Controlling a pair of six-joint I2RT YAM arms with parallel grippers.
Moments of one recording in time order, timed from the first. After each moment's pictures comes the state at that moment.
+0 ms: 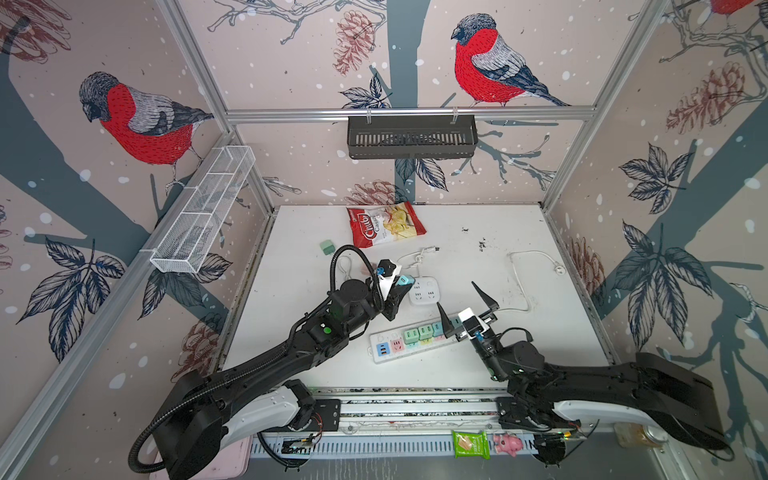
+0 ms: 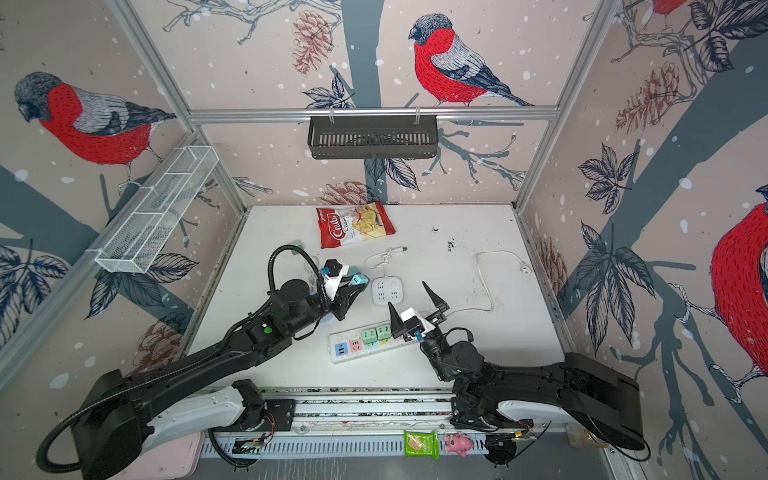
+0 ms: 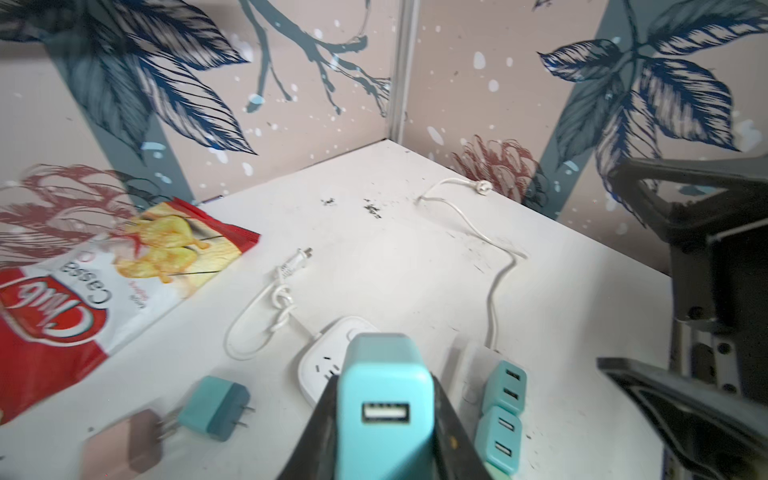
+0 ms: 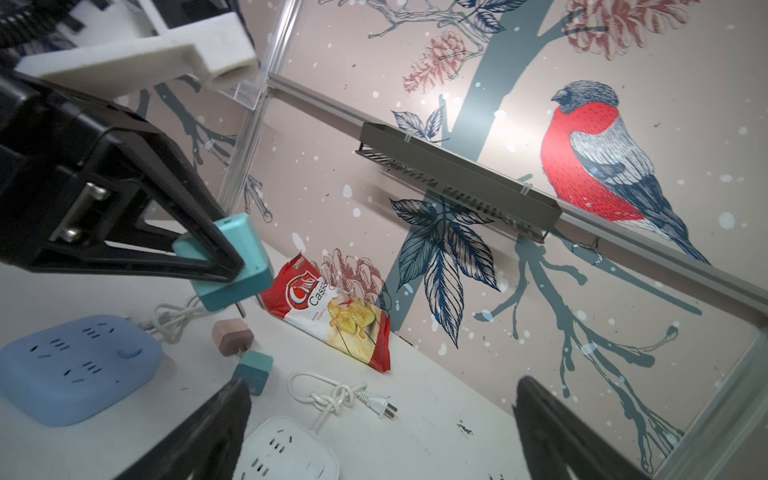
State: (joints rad) left arm -0.79 1.04 0.61 0.23 0.04 -0.06; right arm 1.15 0.98 0.09 1.25 0.59 -0.60
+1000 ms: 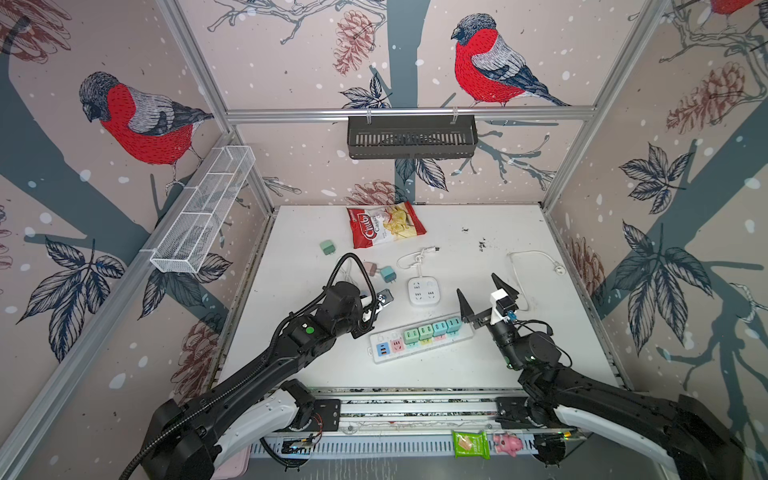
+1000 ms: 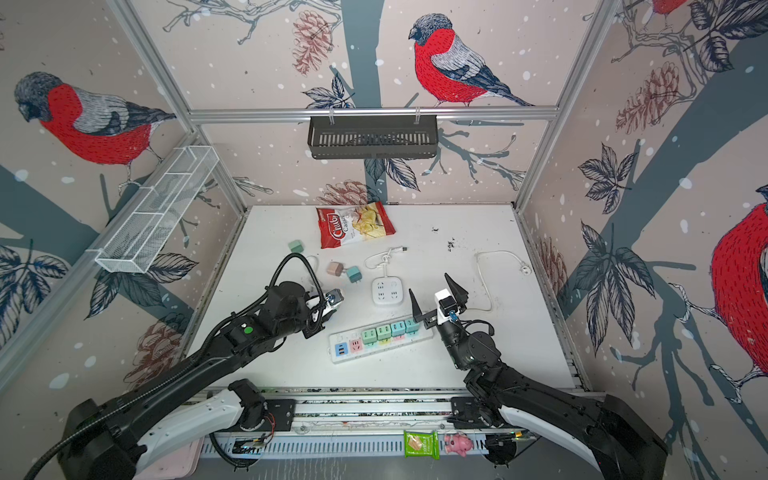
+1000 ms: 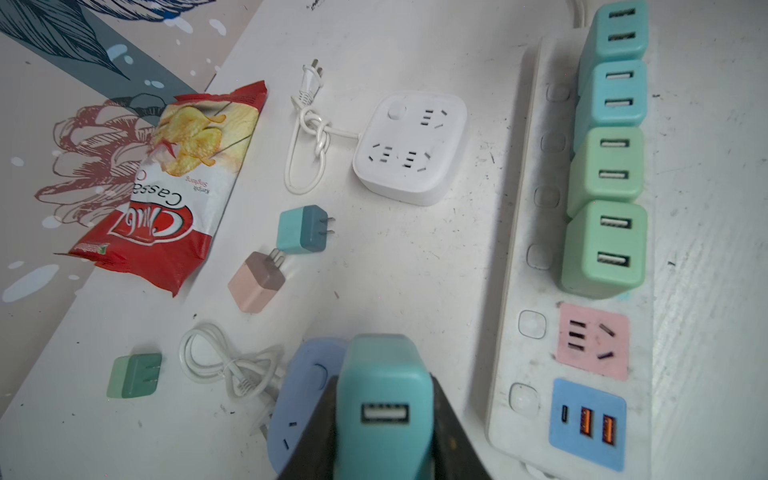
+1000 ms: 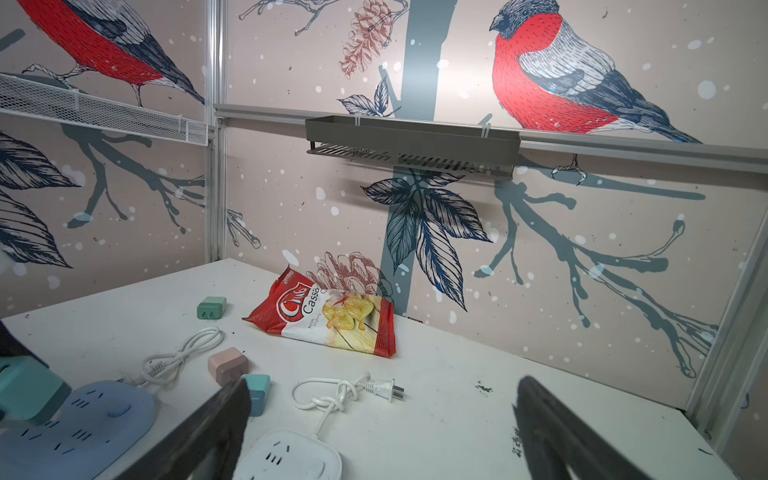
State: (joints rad) left arm -0.67 0.93 0.59 -0.37 0.06 0.53; right arm 0.87 0.76 0.07 0.98 0.39 -0.26
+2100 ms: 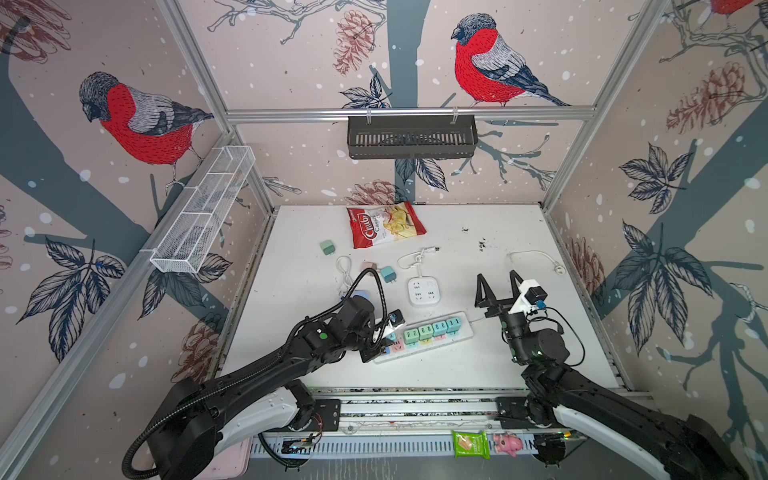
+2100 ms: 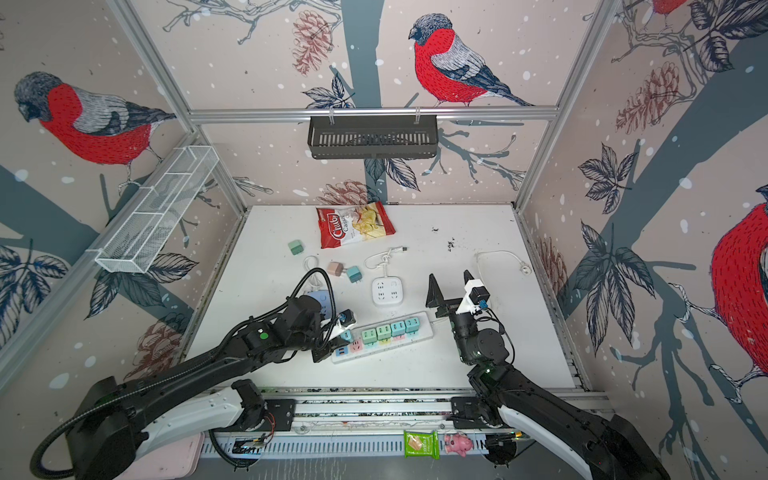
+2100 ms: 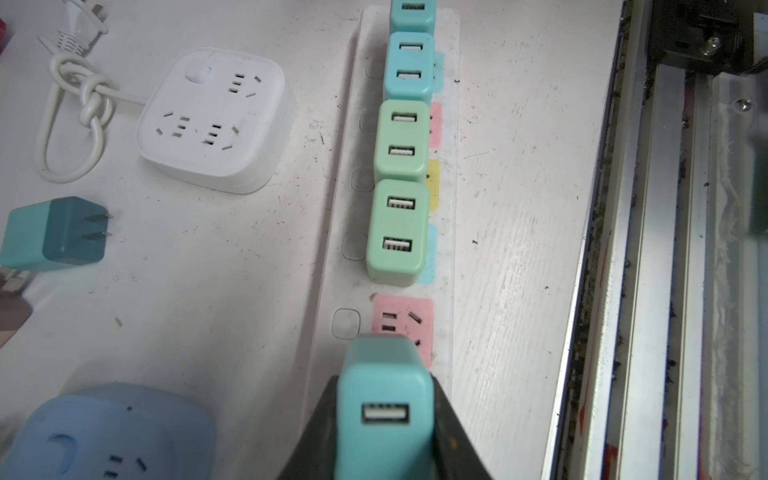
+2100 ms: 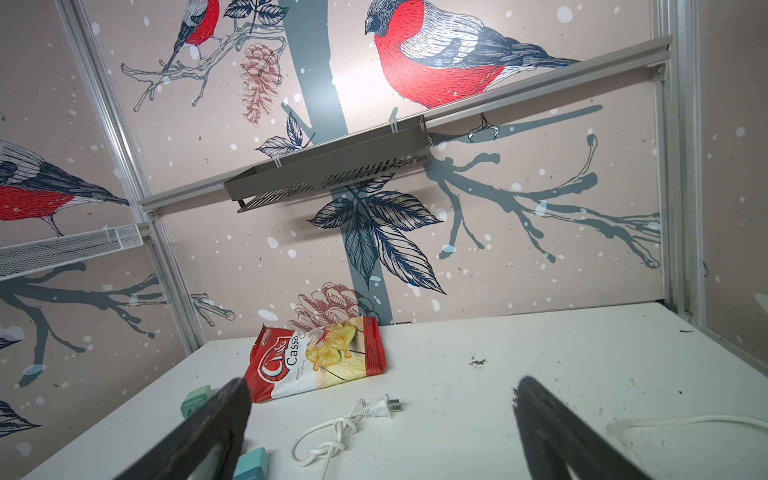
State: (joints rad) left arm -0.81 1.03 0.54 -0.37 0.28 0.35; right arm 0.72 0.69 0.07 0.94 0.44 0.09
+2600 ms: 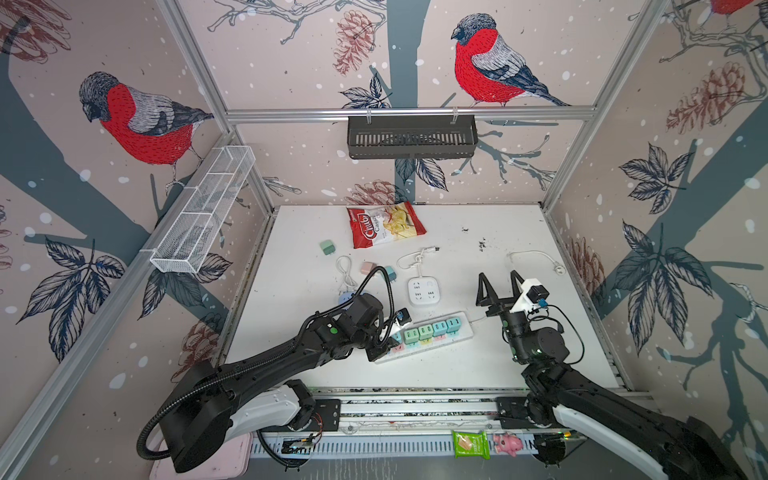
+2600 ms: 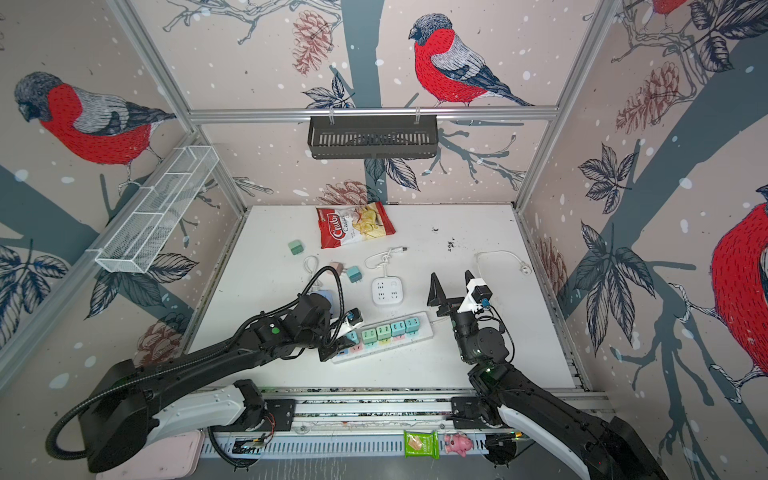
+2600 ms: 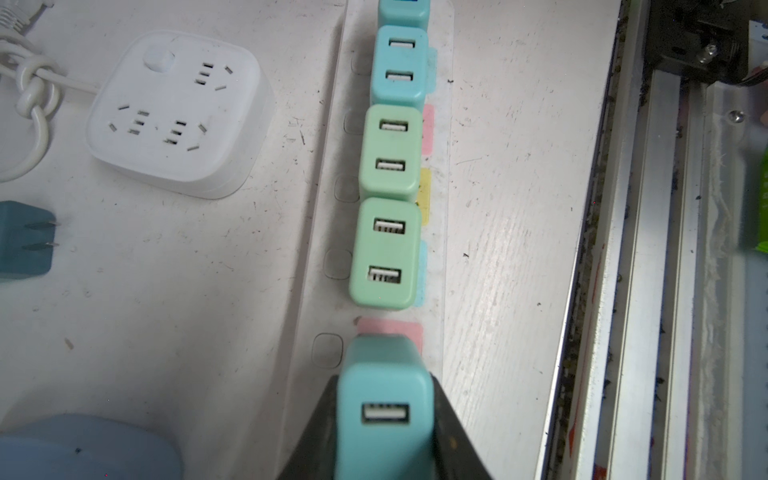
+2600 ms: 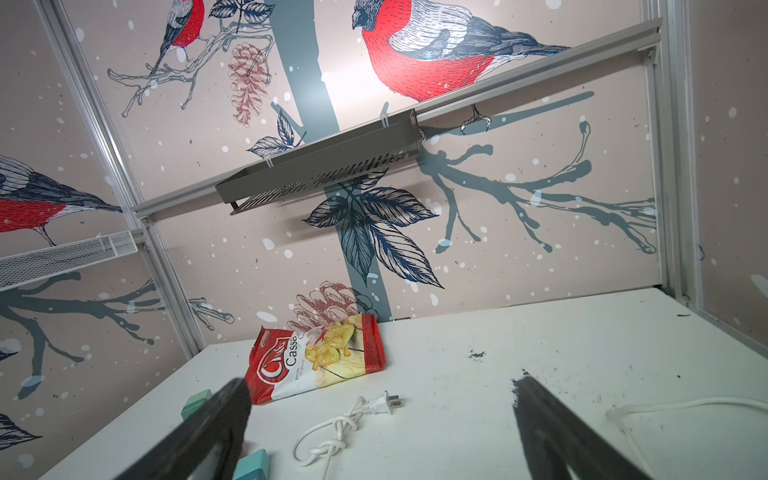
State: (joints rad) left arm -0.83 1.11 0.57 -0.35 0.29 0.32; right arm 0.69 0.69 0.07 0.92 0.43 0.13
